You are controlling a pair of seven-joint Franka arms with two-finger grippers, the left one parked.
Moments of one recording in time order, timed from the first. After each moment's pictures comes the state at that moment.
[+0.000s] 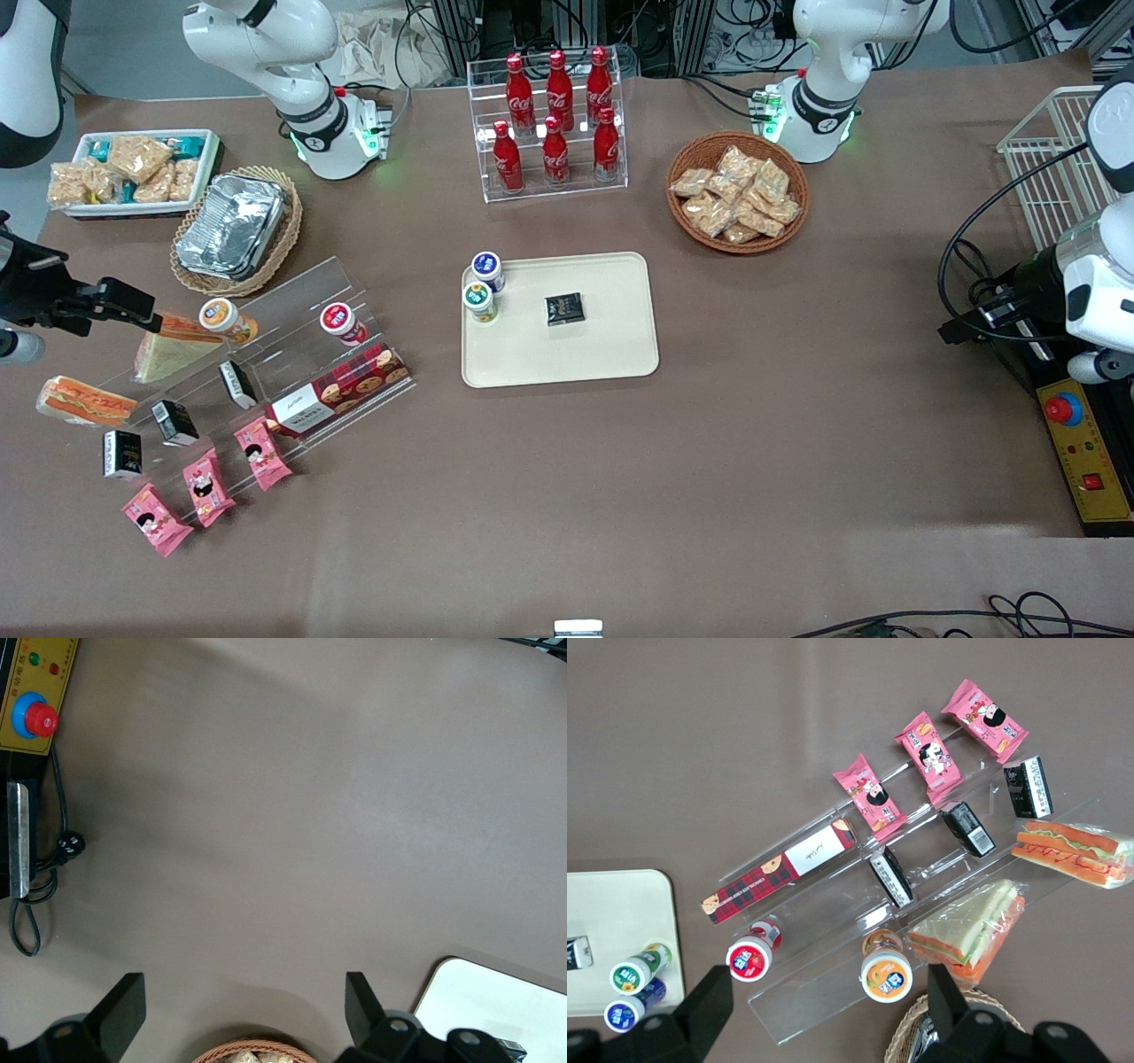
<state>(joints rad) 0.00 0.09 -0.05 -1.52 0.05 1.62 -0.04</state>
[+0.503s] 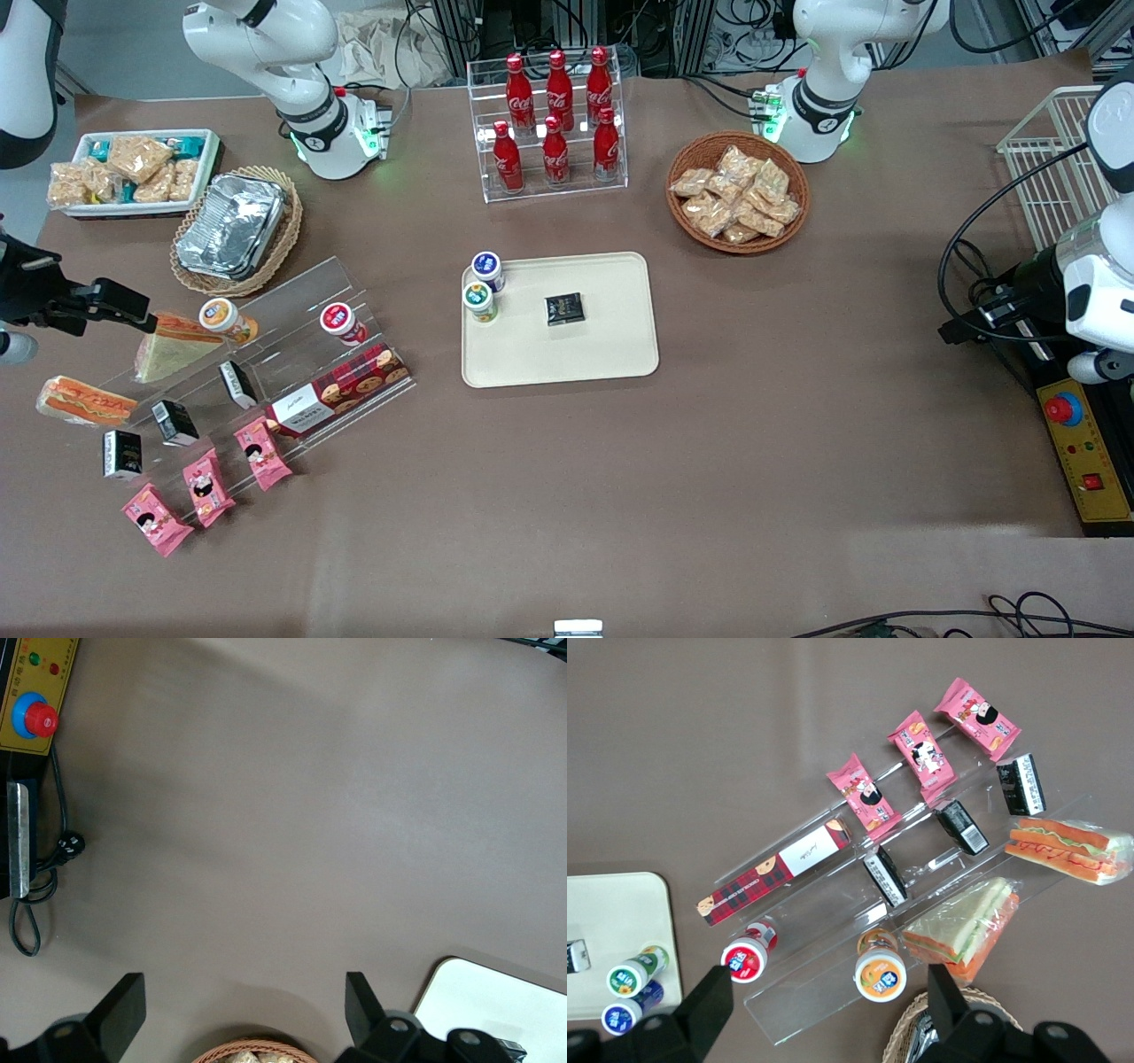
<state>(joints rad) -0.01 0.09 -0.06 -1.52 0.05 1.62 -0.04</state>
